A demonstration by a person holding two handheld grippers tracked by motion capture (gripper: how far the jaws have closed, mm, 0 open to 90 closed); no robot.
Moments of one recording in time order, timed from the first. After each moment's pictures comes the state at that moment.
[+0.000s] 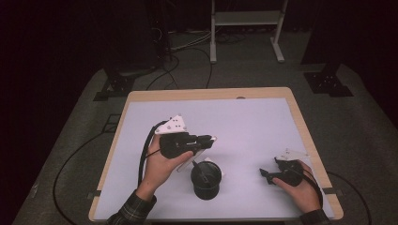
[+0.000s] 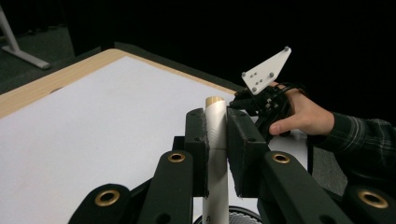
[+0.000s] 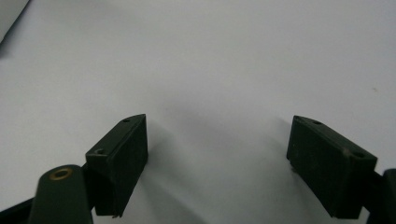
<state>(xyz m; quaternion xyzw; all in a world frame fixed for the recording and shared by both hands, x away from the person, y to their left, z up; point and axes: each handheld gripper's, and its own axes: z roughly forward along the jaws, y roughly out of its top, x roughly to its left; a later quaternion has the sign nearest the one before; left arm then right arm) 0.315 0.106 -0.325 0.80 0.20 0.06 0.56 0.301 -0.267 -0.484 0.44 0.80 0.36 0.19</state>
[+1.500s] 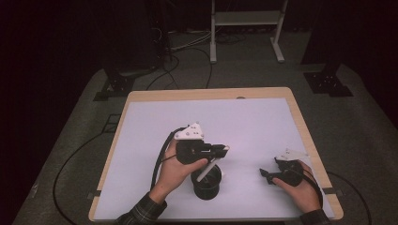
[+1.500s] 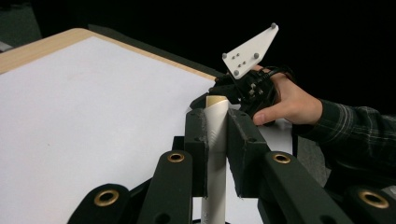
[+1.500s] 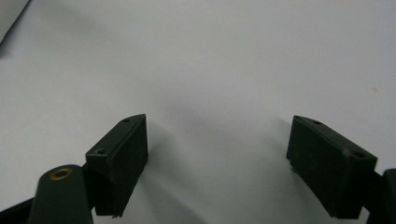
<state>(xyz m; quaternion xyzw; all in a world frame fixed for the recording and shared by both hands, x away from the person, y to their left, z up) 0.314 0.074 -0.350 0.82 0.19 0.01 0.54 0.301 -0.267 -0.484 0.44 0.80 0.36 0.19</state>
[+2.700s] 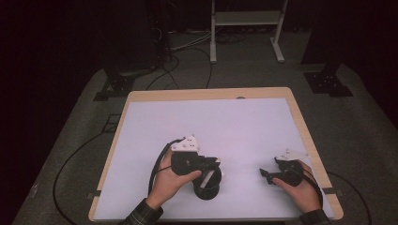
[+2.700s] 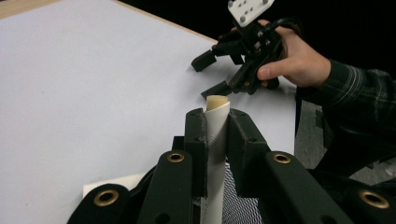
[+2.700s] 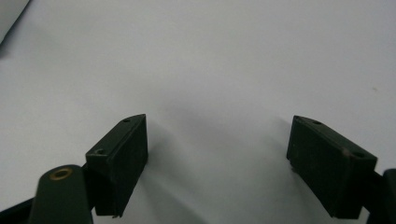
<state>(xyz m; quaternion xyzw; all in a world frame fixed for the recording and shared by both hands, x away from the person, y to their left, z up) 0.301 0.089 -0.382 0.84 0.20 0.00 0.50 0.301 -0.267 -0.484 0.44 0.80 0.36 0.19</state>
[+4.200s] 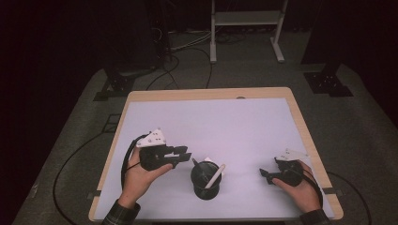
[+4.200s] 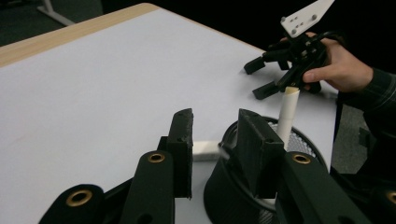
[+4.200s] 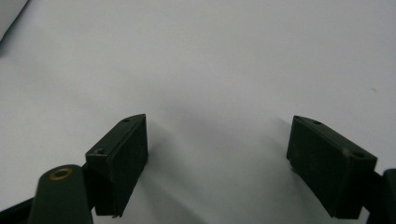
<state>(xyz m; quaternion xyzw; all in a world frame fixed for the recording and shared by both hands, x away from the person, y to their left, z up) 0.302 0.168 -0.362 0.82 0.26 0.07 0.51 0.301 -0.266 -0.484 0.44 0.80 0.36 0.19</state>
